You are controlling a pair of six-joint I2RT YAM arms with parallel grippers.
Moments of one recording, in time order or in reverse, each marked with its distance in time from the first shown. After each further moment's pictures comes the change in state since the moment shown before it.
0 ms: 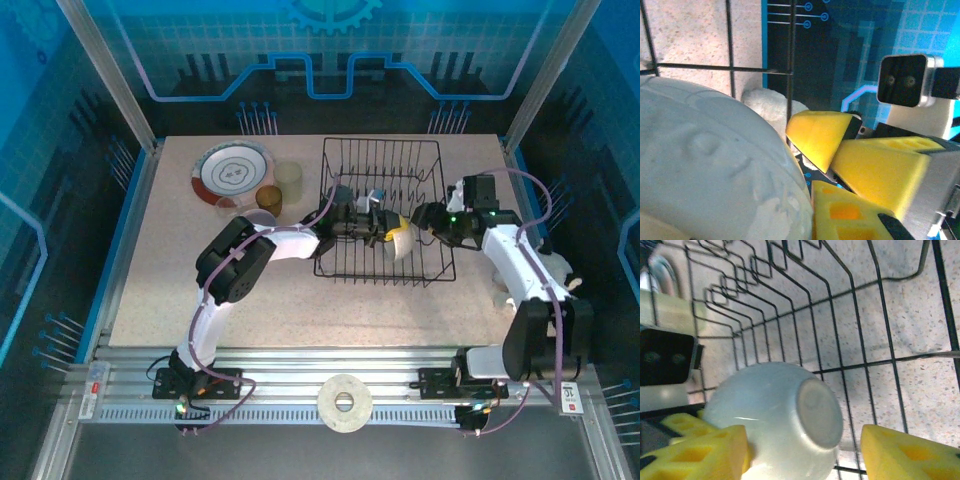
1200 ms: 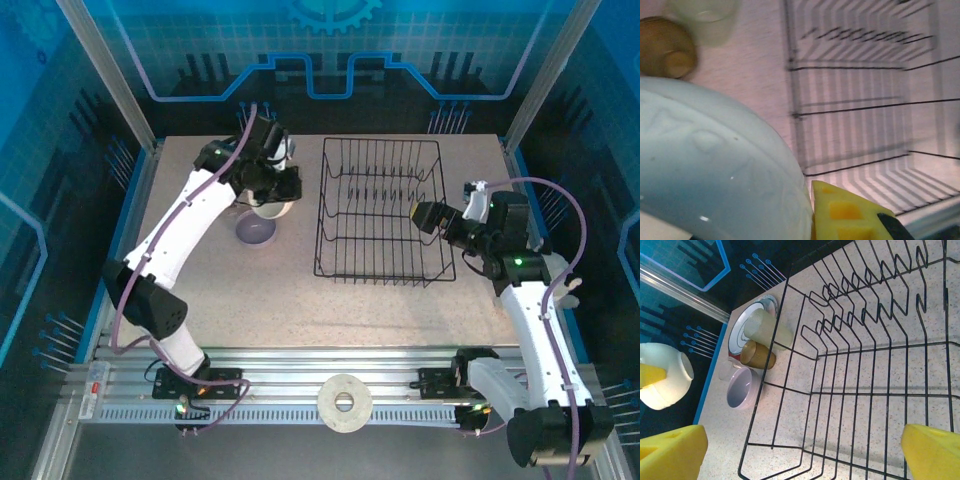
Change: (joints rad) left arm 0.262 -0.488 0.469 -1.844 -0.657 1.039; right arm 0.001 -0.414 -0.113 0.095 -0.109 -0.019
